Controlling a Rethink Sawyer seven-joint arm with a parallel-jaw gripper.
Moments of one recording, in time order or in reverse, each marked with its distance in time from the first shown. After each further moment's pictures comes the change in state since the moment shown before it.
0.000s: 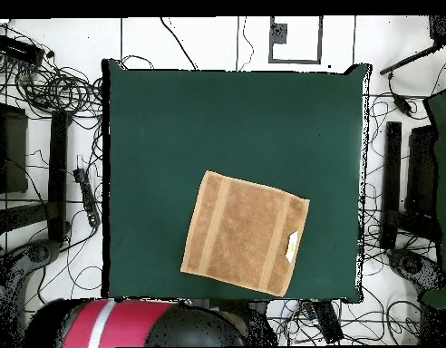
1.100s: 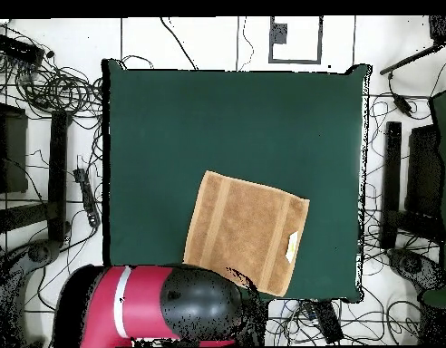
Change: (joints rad) arm -0.015 0.214 0.018 -0.131 0.168 -0.041 0.000
